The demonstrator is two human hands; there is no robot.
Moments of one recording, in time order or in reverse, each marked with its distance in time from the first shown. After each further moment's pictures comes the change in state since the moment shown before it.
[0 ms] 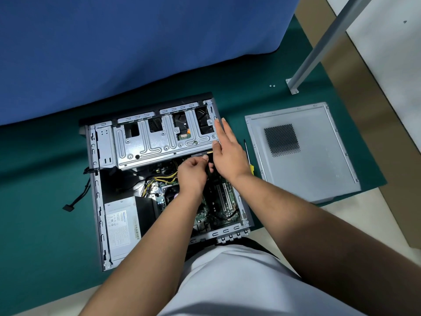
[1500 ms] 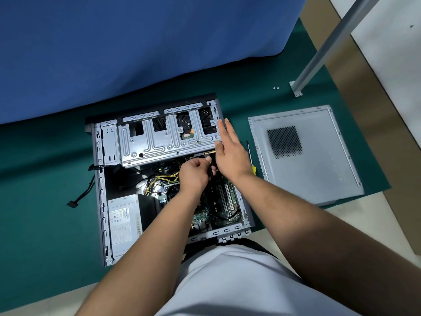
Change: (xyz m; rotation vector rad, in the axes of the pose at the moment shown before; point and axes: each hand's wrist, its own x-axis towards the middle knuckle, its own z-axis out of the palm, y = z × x) left_hand -0.007 0.004 -0.008 0.243 -0.016 0.087; right_hand -0.003 -0.003 -0.003 -0.010 -0.007 0.003
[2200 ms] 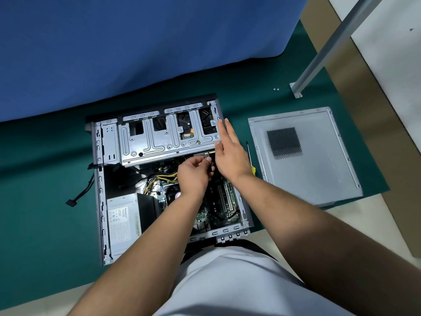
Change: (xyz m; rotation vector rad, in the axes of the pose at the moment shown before) left_hand -0.010 0.008 0.005 -0.194 0.095 0.031; right_hand 0.001 0.000 0.001 -0.024 0.000 -0.004
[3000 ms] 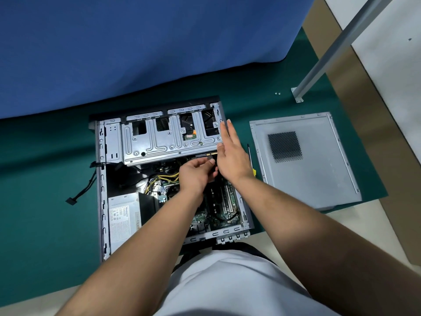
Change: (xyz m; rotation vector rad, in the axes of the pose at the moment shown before) left_hand 0.006 -0.003 -0.003 -0.213 -0.099 -0.163; right_hand -0.002 -0.003 -0.001 -0.024 -0.008 0.009
